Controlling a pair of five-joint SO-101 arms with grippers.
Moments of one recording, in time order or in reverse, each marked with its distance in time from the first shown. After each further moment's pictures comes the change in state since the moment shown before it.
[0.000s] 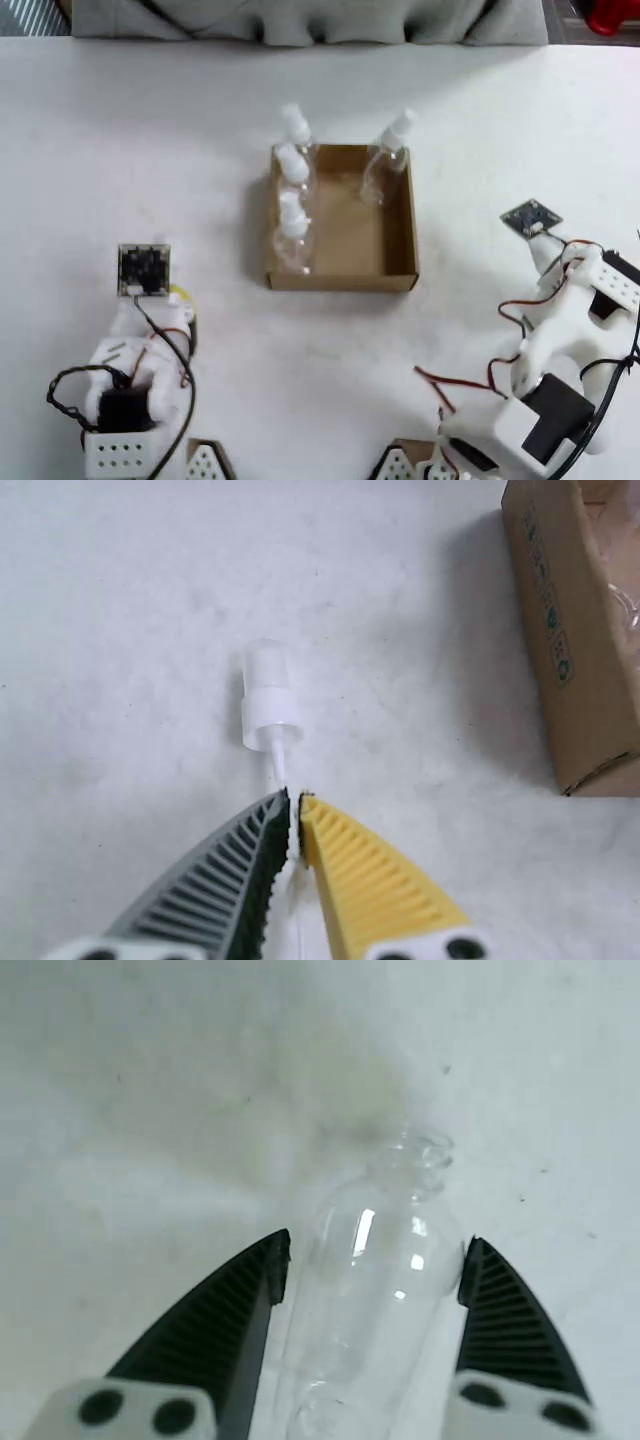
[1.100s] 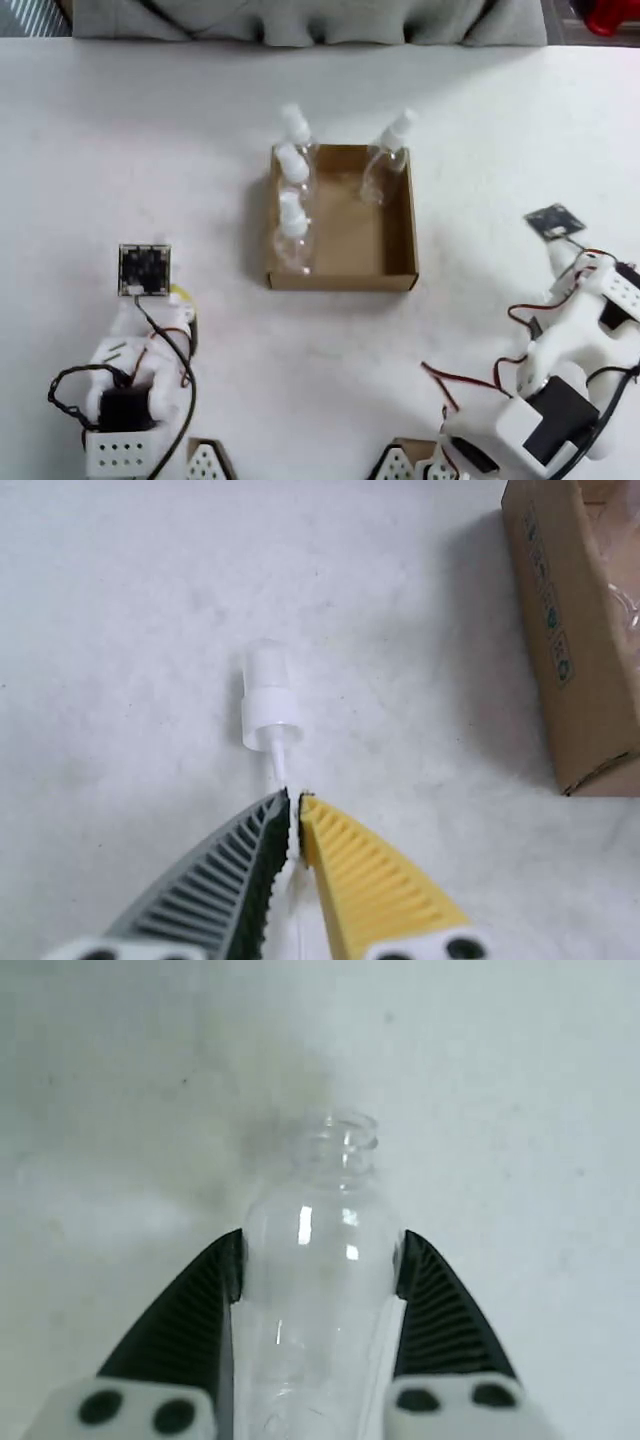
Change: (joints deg) left arm 0.0 0.0 0.0 0.0 0.0; right arm 4.2 0.0 0.4 -2.4 -6.1
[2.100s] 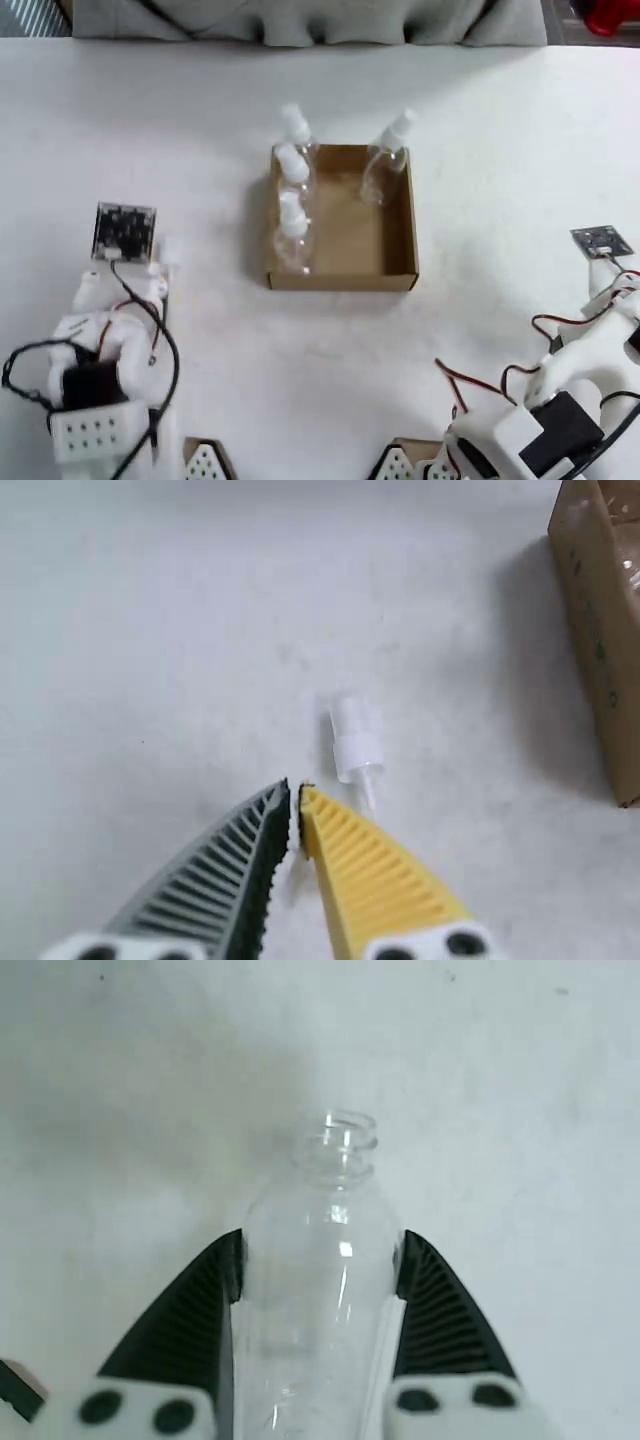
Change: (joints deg) left arm -6.7 25.7 -24.3 -0.9 -12.4; right arm 9.0 -2.5 -1.0 6.5 -1.9
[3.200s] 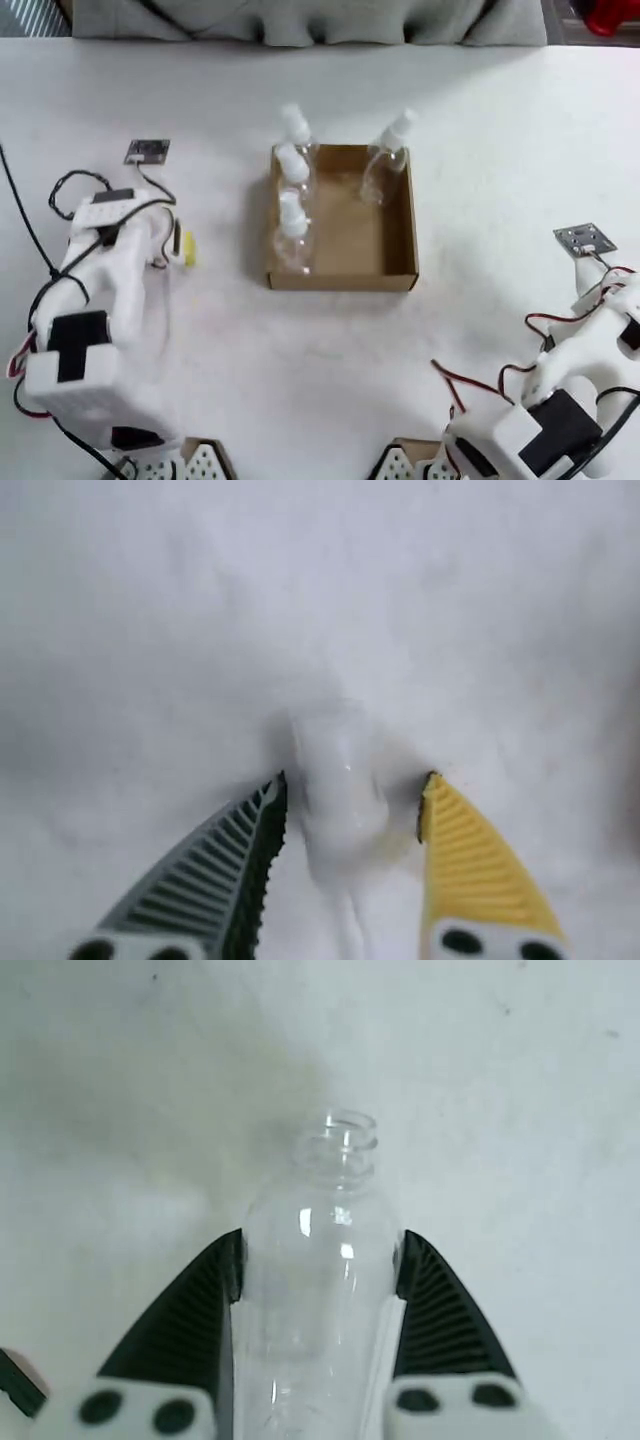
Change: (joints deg) left arm -0.1 89.3 -45.7 -4.1 7.2; right arm -2.0 0.0 1.0 -0.1 2.2
